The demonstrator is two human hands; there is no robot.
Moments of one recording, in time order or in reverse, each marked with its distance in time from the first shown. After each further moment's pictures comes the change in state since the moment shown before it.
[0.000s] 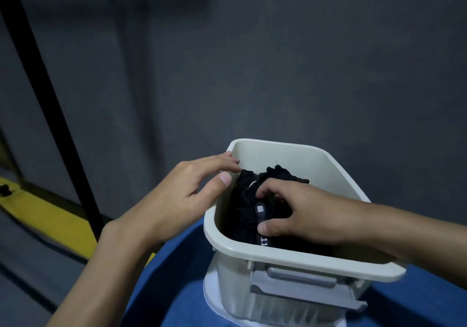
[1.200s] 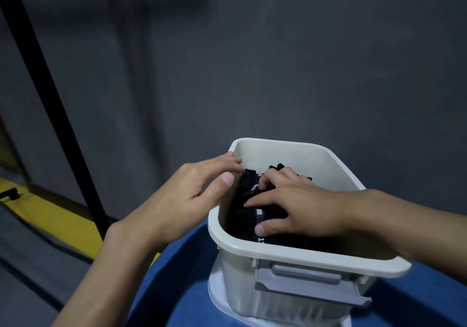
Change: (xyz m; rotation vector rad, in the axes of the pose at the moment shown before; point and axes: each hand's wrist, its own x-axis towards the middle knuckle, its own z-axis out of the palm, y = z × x) left_hand -0.002 0.000 0.001 0.029 -0.029 -0.001; right_hand 0.027 0.019 0.007 -0.387 -0.037 -0.215
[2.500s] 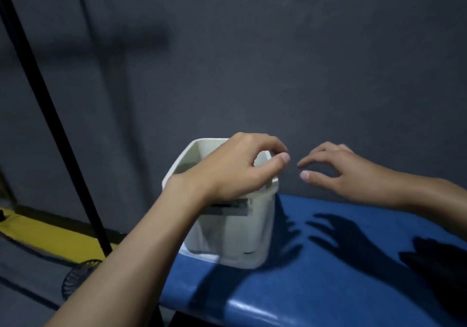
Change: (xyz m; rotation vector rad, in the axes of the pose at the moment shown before) left_hand 0.025 0.184 0.068 0.187 -0.106 0.166; right_hand -0.202 0.043 -0.029 0.268 0.417 0.284
